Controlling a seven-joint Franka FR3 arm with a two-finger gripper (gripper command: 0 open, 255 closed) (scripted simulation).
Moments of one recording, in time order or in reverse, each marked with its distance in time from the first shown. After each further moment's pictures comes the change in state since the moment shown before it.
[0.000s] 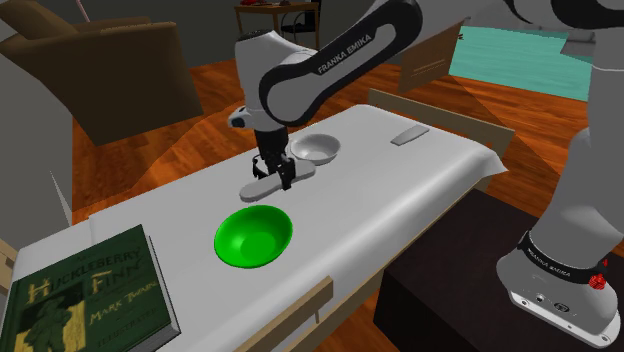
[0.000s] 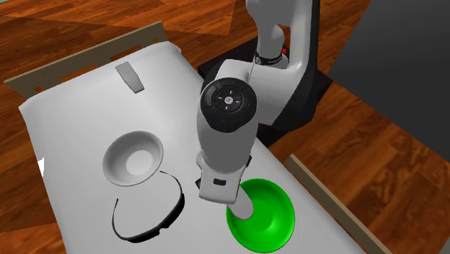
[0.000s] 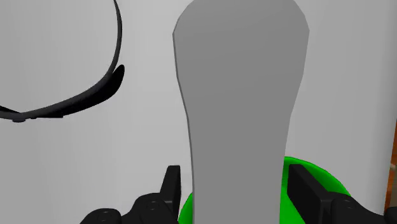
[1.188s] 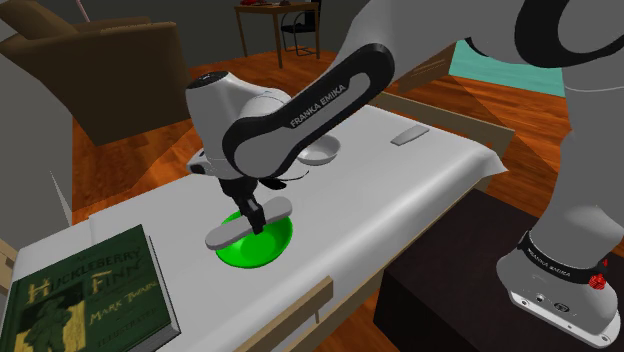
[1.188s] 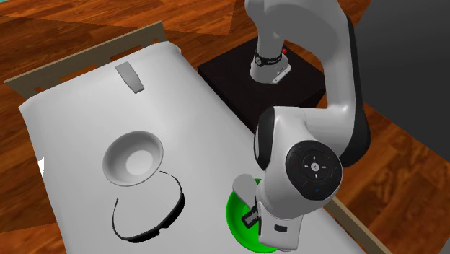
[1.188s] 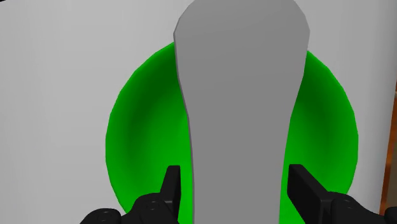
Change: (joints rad) arm 0.158 0.182 0.032 0.164 -0.057 0.006 0.204
